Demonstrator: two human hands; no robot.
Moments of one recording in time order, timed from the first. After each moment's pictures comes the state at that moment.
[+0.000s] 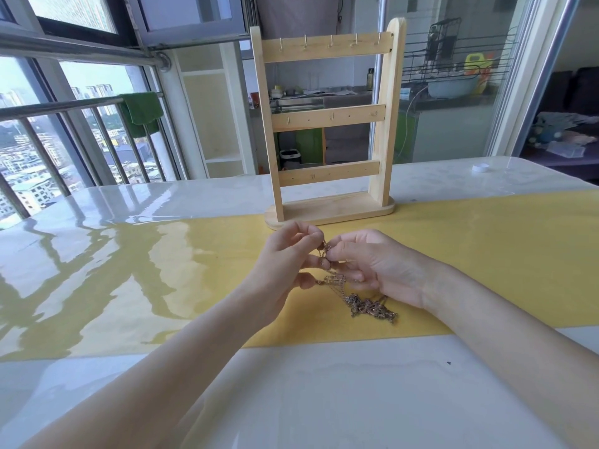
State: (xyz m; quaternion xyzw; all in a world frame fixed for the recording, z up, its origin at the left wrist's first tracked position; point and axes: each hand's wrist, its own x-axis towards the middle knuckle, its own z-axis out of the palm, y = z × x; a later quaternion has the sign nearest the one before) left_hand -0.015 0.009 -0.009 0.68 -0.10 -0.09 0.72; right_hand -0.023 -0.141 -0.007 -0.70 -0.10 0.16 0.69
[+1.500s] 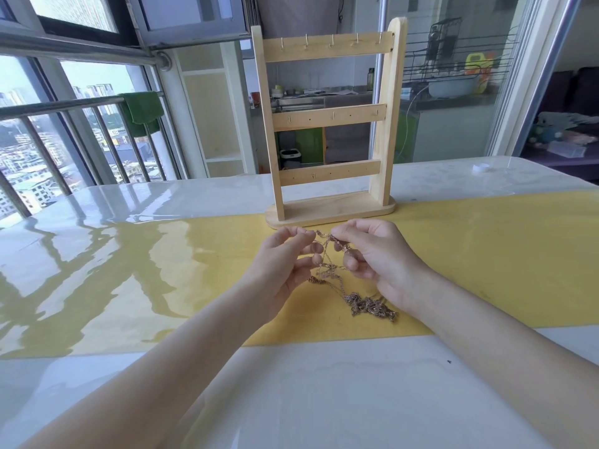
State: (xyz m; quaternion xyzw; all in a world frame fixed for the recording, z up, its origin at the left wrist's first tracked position) left_hand -0.011 0.010 -0.009 0.62 -0.01 -0.12 0.78; right_hand -0.021 -0.130 -0.013 -0.68 0.01 -0.02 0.74
